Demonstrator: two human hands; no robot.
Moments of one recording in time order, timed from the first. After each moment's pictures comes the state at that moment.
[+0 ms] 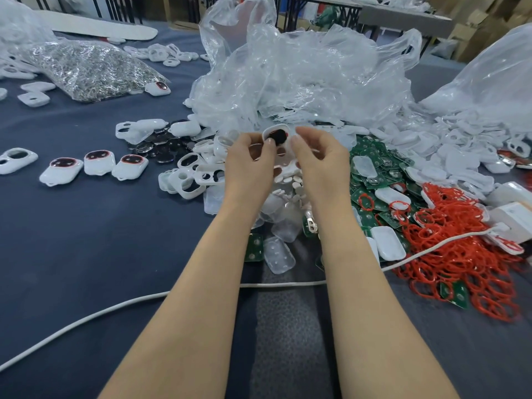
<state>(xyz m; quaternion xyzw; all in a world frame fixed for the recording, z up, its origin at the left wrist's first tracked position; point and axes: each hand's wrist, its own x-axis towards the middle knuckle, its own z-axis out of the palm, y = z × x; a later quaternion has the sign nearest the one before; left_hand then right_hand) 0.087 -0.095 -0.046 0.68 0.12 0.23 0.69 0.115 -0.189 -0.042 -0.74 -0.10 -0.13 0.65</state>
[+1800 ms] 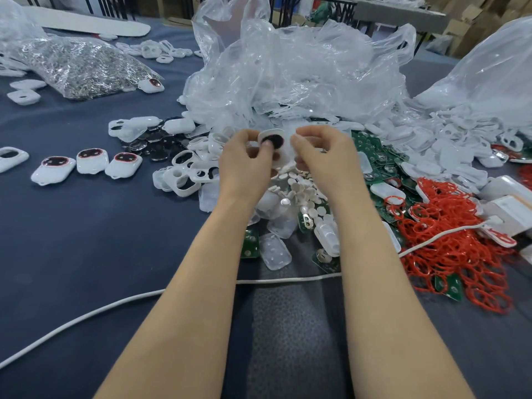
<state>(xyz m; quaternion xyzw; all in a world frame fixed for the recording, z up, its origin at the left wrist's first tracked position) 0.084 -0.094 -0.044 0.70 0.14 0.21 0.67 0.119 -0.209 -0.029 -0.81 -0.11 -0.07 0.56</state>
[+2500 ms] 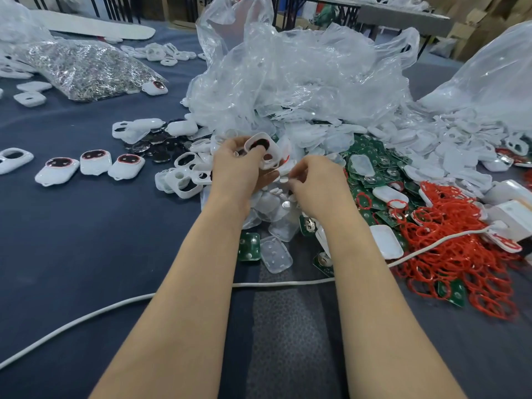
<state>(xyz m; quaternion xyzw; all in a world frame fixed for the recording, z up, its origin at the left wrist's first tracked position) 0.083 -0.089 -0.039 0.51 0.19 0.15 0.82 0.113 -0.205 -0.043 -0.95 -0.12 -0.04 0.28</state>
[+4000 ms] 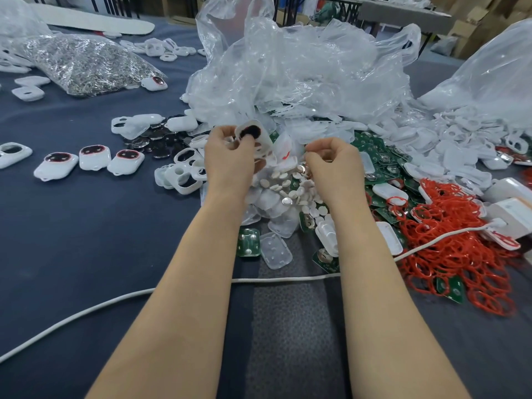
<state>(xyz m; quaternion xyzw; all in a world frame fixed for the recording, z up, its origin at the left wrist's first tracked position) 0.083 -0.084 -0.038 0.57 0.21 0.22 0.76 0.117 -0.215 -0.038 -0.84 -0.05 -0.09 0.53</state>
